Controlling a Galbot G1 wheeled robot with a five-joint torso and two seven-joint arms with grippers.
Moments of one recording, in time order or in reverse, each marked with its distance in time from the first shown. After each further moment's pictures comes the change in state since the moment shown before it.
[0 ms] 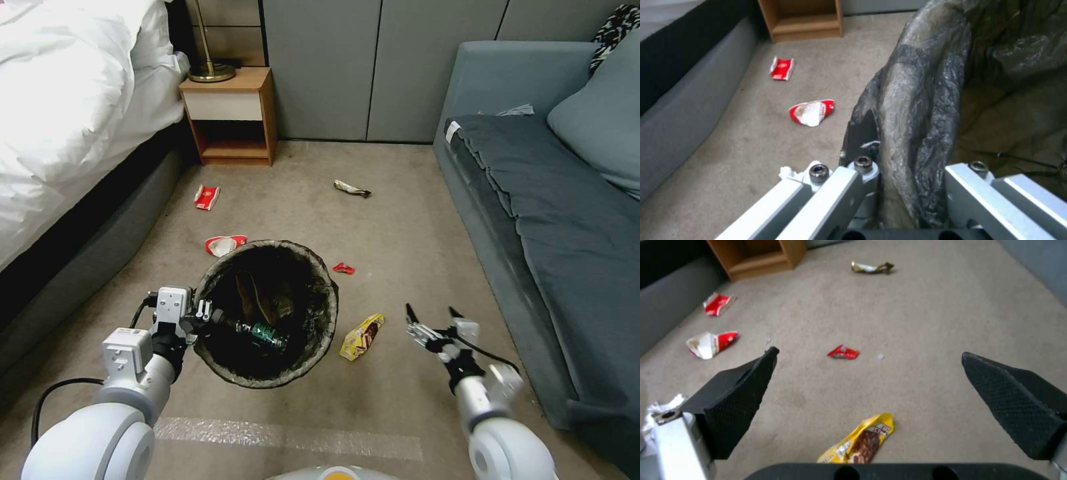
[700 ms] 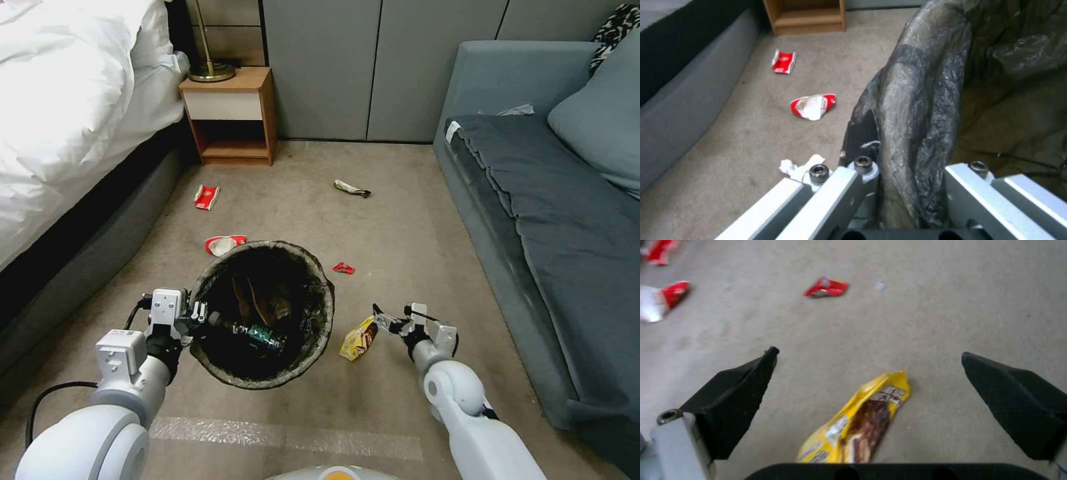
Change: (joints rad) left arm 0.013 -0.008 -0.015 0.000 -0.020 0.004 -0.006; right arm 0.349 0.056 -0.118 -0.463 0.111 -0.106 0.069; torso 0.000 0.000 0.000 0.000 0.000
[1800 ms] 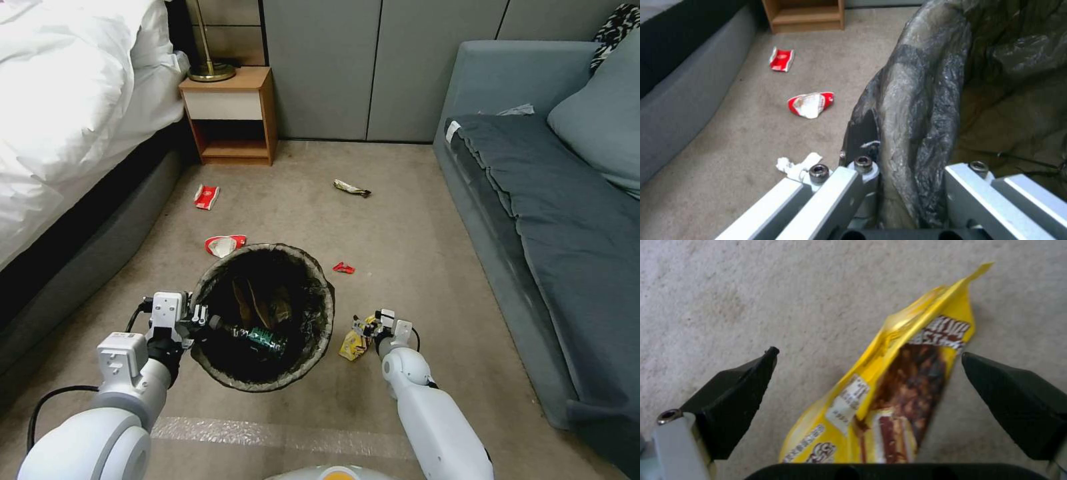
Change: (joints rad) left arm 0.002 -0.010 0.010 0.000 0.004 0.002 -0.001; right arm 0.192 0.176 0.001 -0.436 -0.087 0.054 -0.012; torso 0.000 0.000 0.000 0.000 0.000
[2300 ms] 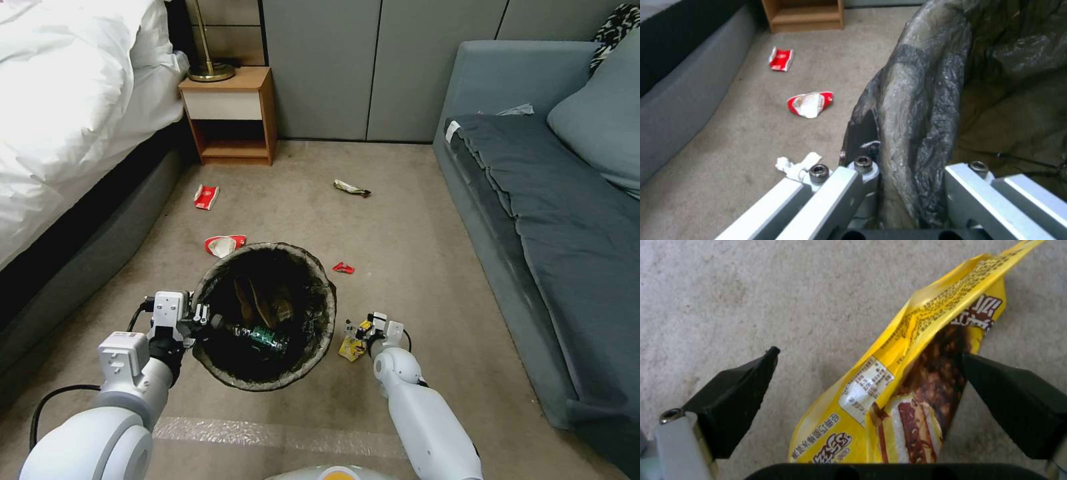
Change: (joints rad) left arm 0.000 -0.001 0.001 0.000 0.000 0.001 0.001; right arm 0.026 0.026 0.003 -0.056 0.015 -0.016 0.006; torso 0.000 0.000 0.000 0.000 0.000
